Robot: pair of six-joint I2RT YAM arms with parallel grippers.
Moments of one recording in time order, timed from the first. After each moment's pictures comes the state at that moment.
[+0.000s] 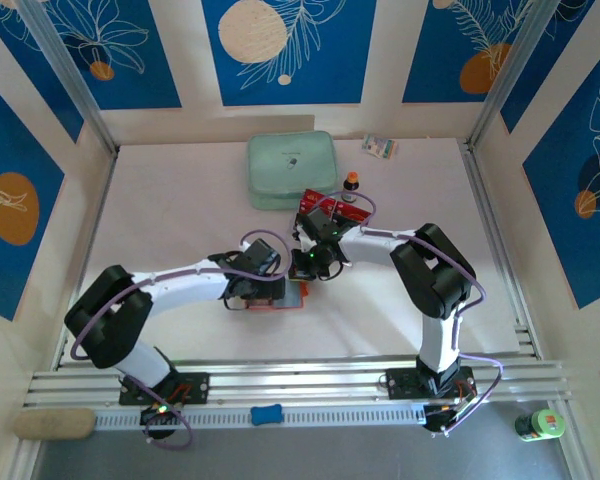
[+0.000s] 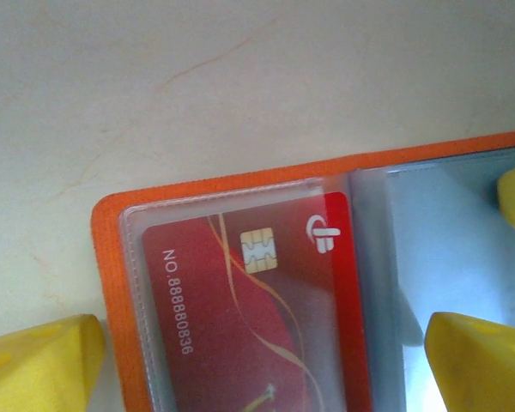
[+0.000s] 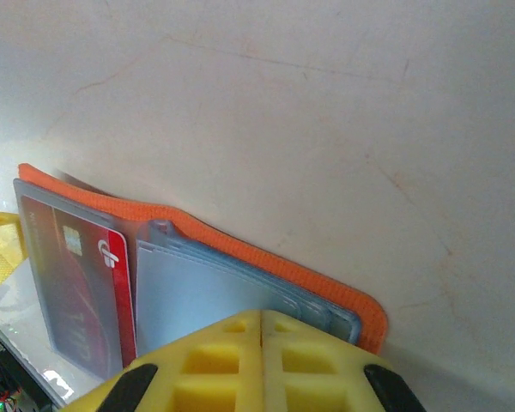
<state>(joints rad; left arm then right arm) -0.80 1.54 0.81 -0.47 -0.14 -0.70 0.69 1.89 1.11 -0.38 -0.44 0.62</state>
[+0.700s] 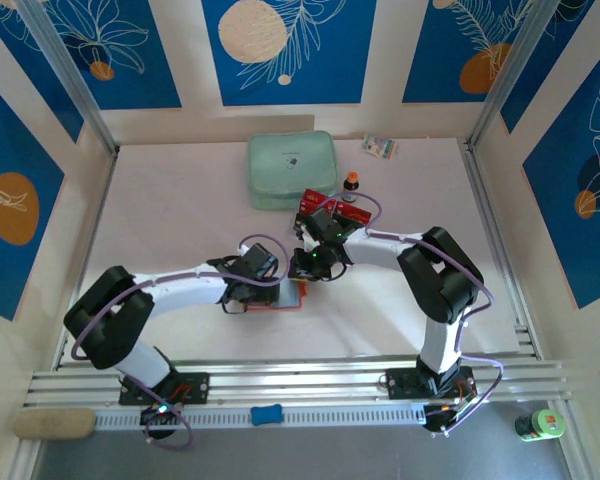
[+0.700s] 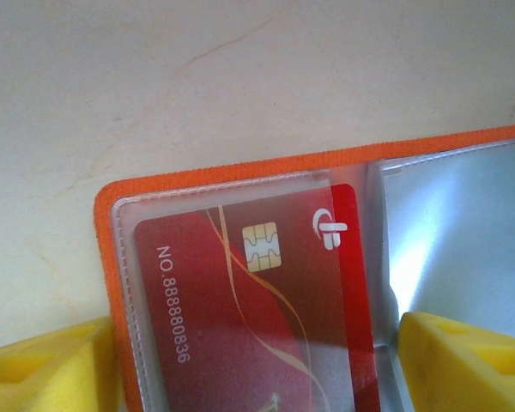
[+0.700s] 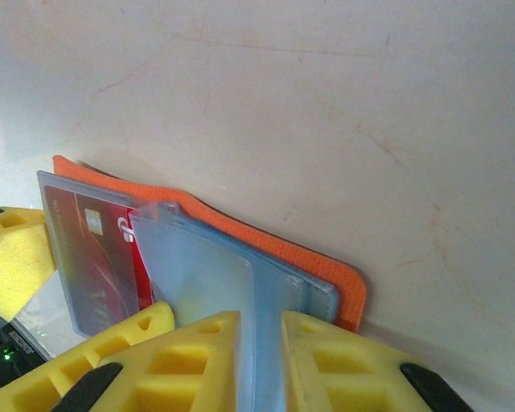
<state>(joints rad) -0.80 1.54 0.76 -0.41 -0.16 -0.68 0.68 1.84 1.07 -0.35 -0.45 0.69</state>
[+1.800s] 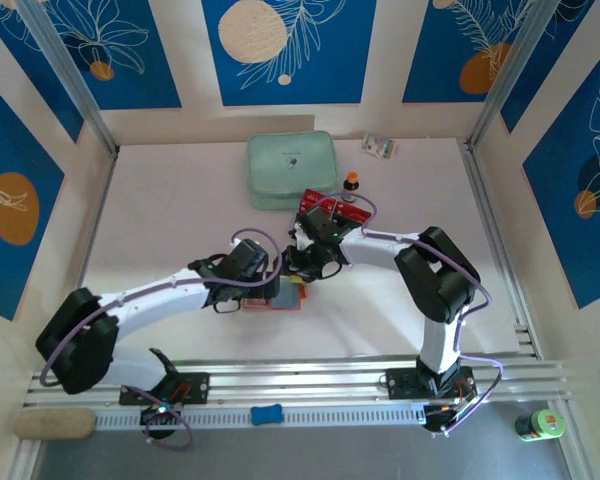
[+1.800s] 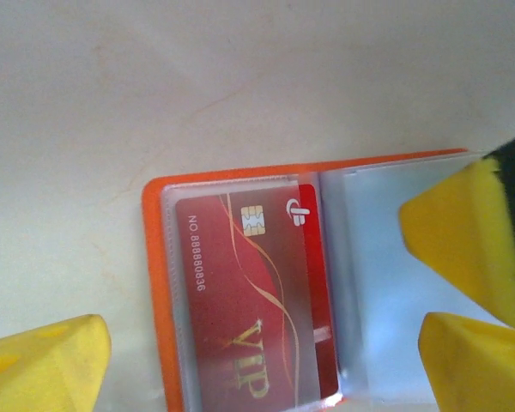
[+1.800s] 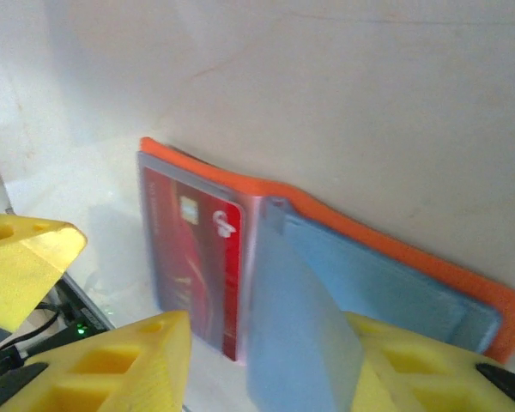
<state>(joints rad) -0.78 1.34 0.75 -0.48 -0.16 -0.65 0.71 1.85 1.10 -0.31 -0.55 0.78</state>
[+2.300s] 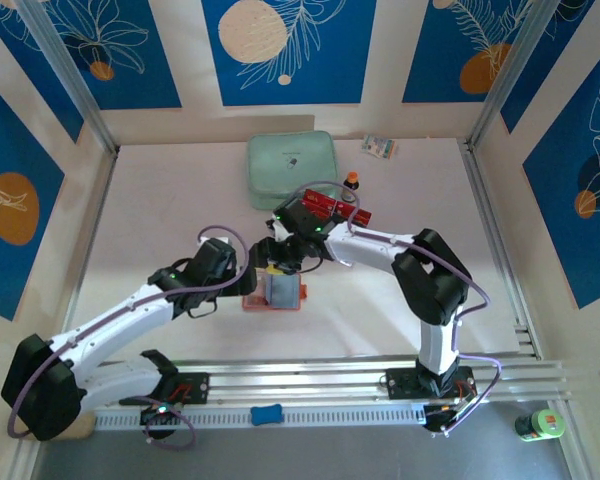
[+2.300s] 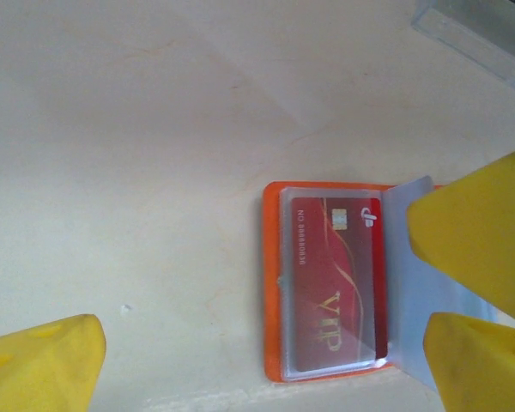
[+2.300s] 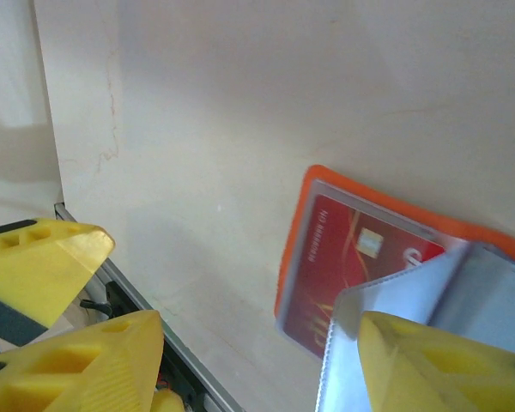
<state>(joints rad) -0.66 1.07 0.67 -0.58 -0.16 -0.64 0.81 1.89 1.29 -0.34 -0.51 0.83</state>
